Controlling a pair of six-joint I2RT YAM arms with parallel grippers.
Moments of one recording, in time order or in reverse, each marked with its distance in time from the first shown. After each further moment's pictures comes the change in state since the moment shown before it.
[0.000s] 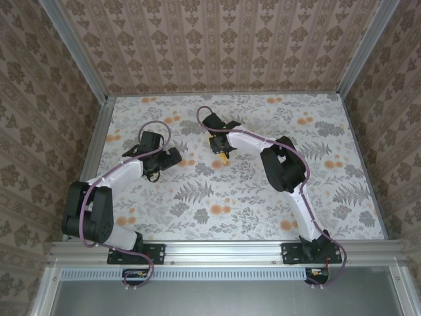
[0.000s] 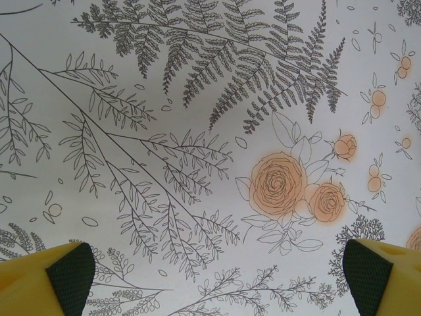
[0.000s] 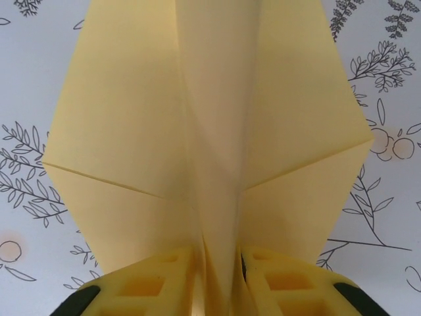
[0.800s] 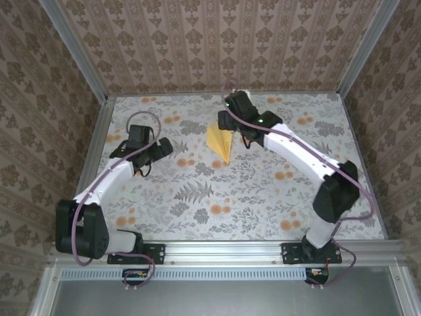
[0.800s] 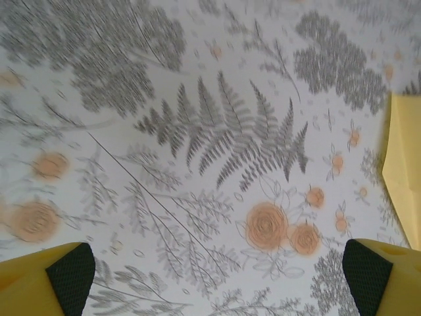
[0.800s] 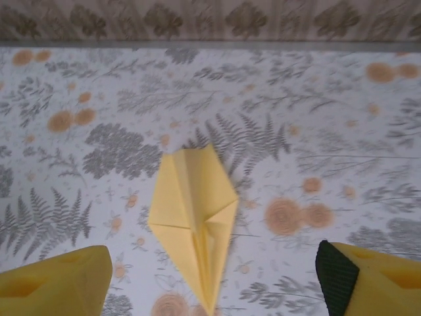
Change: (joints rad) left arm 0.065 -0.154 0.067 -0.064 -0.086 0.087; right arm -0.011 -0.636 -0.266 0.087 0.148 -0.021
